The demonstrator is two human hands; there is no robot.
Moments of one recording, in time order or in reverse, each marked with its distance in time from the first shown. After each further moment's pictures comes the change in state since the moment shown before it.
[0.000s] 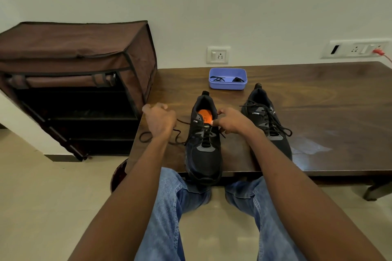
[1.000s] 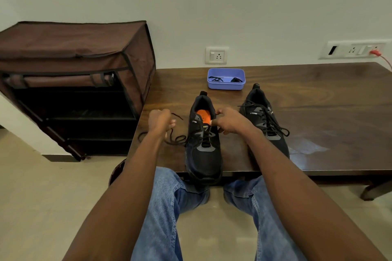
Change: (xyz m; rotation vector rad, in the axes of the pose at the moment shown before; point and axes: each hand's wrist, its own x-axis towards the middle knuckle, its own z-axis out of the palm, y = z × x) left_hand 0.016 -0.007 0.008 -0.486 -0.240 -0.364; right_hand -0.004 -0.001 -0.003 -0.026 -0.018 0.020
